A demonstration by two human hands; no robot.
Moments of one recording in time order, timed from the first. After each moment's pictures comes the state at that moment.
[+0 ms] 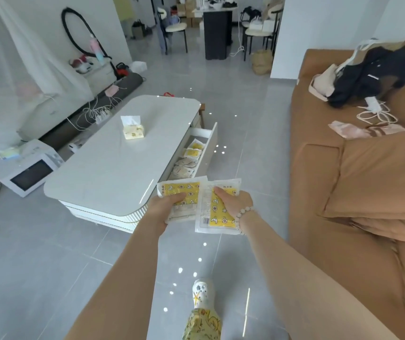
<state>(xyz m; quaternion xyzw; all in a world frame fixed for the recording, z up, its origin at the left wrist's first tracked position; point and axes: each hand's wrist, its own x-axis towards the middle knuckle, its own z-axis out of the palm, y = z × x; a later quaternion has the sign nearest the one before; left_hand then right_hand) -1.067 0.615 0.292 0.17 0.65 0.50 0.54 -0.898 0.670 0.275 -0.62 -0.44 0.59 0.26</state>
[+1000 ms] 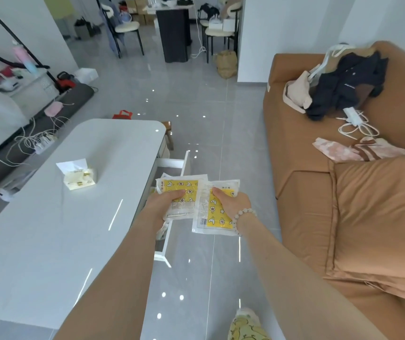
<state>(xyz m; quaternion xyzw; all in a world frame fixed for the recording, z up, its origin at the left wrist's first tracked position) -1.105 1.004 0.284 0.24 0.64 0.42 0.60 -0.929 1.018 0.267 -0.66 -0.35 0.58 0.32</state>
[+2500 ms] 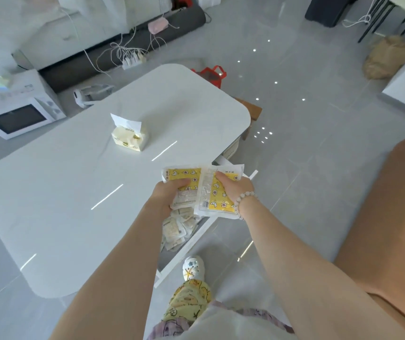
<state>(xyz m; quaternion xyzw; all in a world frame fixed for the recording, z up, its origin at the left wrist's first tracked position) -1.263 1.260 0.203 -0.07 0.66 0.54 0.51 -1.140 1.370 0.201 -0.61 -0.55 0.57 0.05</state>
